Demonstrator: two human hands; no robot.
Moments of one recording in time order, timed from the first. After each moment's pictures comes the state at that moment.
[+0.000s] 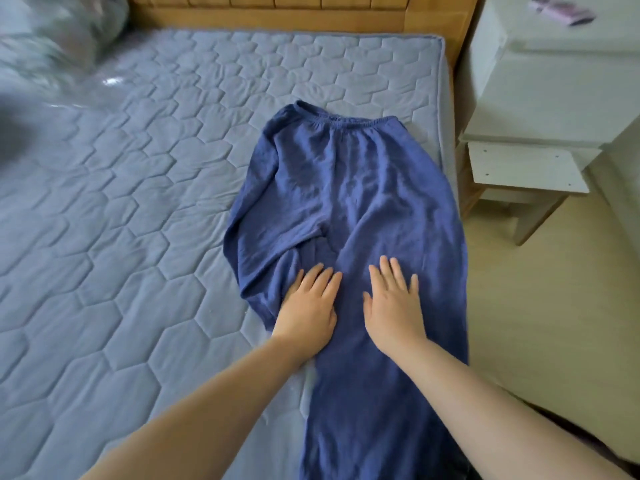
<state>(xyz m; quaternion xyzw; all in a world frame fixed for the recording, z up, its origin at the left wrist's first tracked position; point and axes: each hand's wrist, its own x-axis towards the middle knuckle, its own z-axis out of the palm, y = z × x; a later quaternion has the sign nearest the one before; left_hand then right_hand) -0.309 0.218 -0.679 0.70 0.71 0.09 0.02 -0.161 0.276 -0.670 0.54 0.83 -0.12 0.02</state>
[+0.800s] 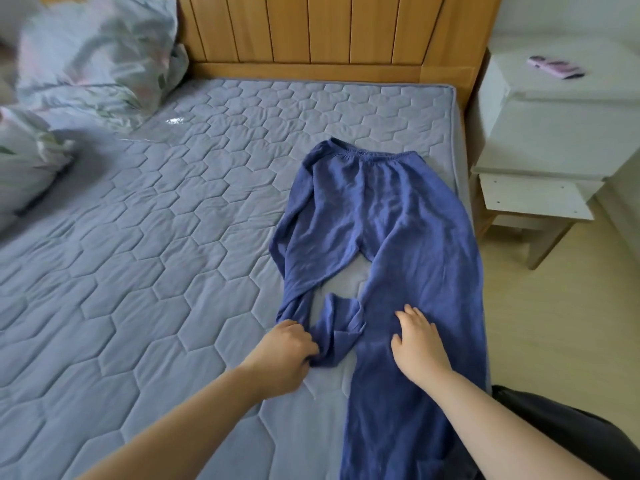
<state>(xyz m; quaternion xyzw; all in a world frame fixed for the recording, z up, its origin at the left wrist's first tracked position) -0.382 0.105 -0.636 0.80 0.59 0.07 0.05 -0.151 0.215 -0.658 0.55 0.79 -0.25 0.01</state>
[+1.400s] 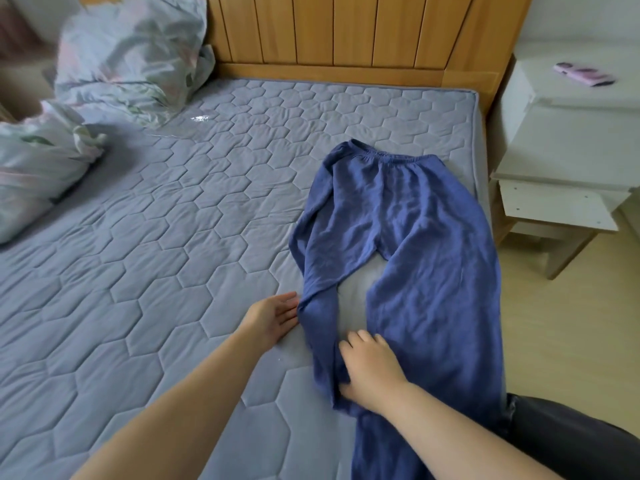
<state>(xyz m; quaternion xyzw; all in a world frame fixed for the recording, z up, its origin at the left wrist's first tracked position) -0.412 0.126 -0.623 -0.02 0.63 0.57 0.53 -0.215 0.150 -0.638 0.32 0.93 -0.14 0.10</state>
